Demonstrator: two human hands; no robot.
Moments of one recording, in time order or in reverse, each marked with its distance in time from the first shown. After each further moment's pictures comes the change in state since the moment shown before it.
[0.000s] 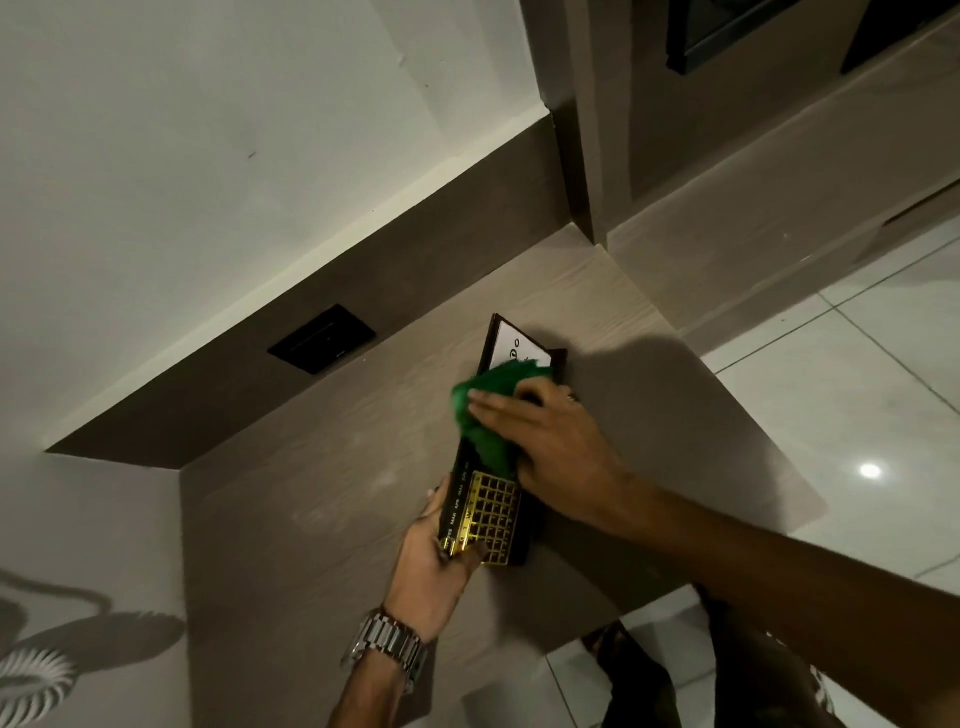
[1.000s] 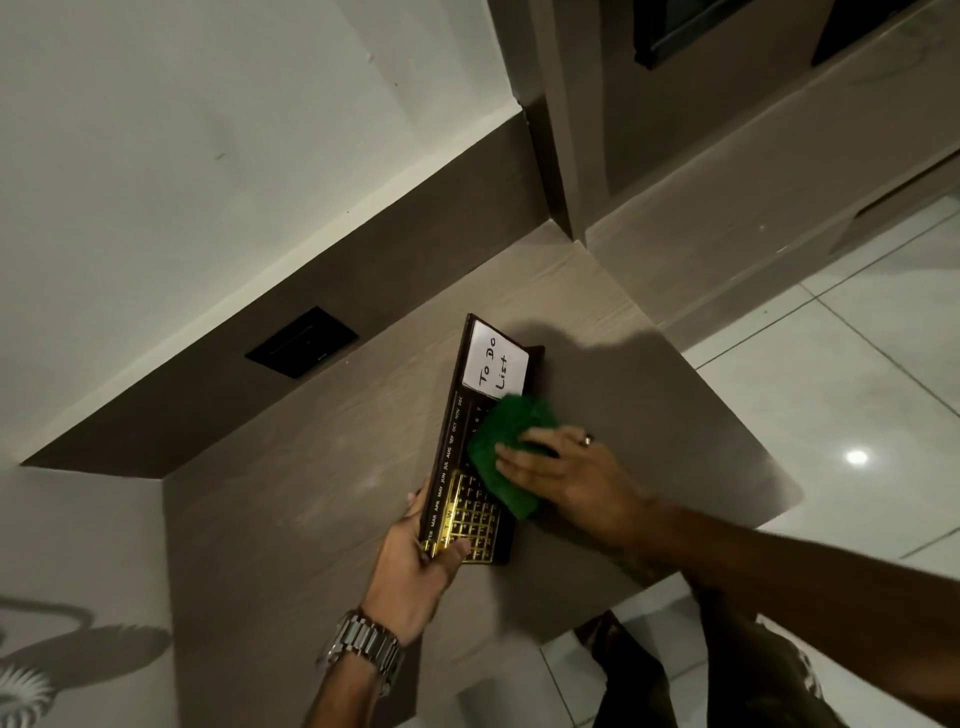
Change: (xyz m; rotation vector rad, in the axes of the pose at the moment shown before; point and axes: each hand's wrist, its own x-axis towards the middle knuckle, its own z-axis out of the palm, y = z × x) left_hand 0.002 -0.007 0.000 0.068 -0.030 -0.015; right_hand -0.056 0.057 0.051 -0.153 0.047 -0.258
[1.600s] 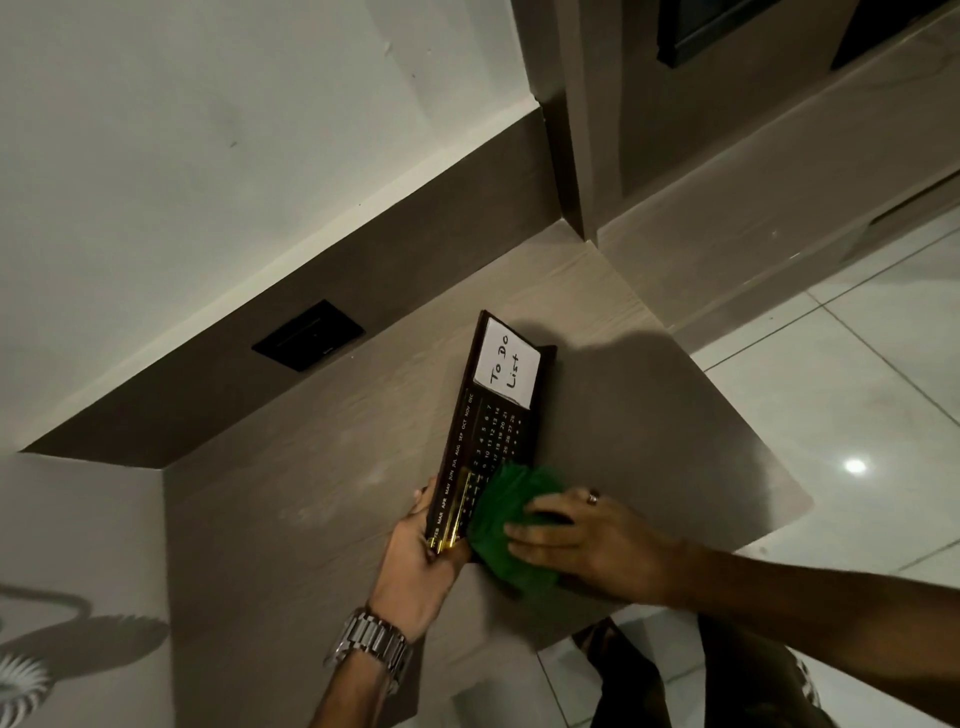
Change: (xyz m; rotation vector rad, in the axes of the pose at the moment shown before) left_hand 0.004 0.001 0.002 -0.117 -0.015 0.001; right_hand -0.035 -0.019 0.007 0.061 -0.079 -0.273
